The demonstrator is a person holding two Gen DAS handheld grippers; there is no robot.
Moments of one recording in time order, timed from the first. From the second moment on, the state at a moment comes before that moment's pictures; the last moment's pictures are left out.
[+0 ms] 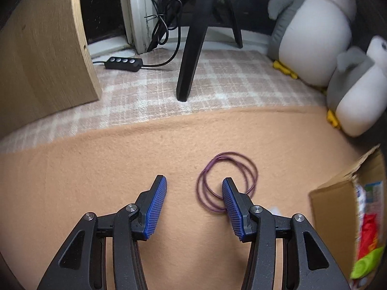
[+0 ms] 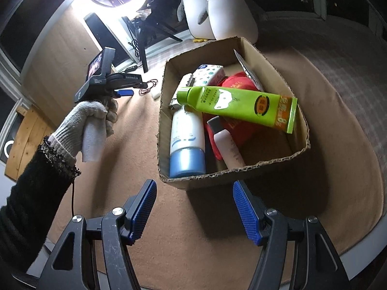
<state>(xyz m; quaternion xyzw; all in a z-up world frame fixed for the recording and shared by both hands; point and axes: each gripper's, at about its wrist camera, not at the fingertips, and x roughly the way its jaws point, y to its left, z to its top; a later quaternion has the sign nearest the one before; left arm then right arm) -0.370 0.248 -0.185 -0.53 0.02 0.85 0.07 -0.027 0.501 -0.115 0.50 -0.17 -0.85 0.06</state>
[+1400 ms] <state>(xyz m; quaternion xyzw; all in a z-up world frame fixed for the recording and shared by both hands) -0.127 0.108 -0.182 -0.54 0.02 0.83 0.13 -0.191 0.353 -0.098 0.51 -0.05 -0.84 0.16</state>
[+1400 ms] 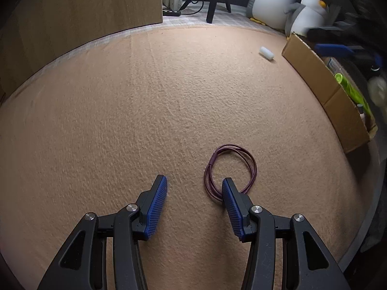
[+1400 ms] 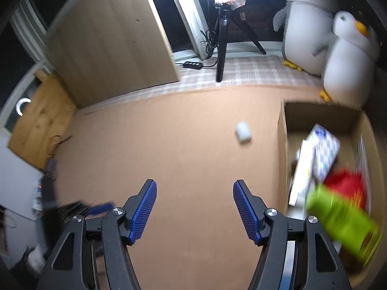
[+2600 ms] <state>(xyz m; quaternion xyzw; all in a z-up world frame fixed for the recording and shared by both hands) -0.131 0.103 -0.182 -0.53 0.00 0.83 0.15 -0.302 0.335 -0.174 0.59 0.08 -0.80 0.06</state>
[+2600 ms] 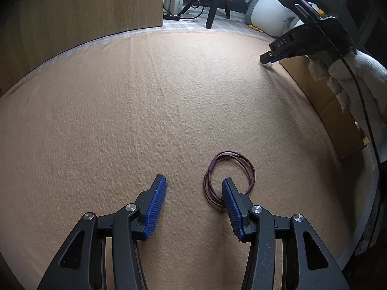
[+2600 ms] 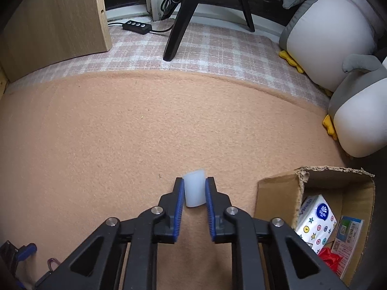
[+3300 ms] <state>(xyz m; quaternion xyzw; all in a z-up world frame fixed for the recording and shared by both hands) -0.142 0.088 -0.183 -0.53 -0.02 0.84 0.13 -0.176 0.323 -0.144 0.55 0.02 -0.82 0.16</state>
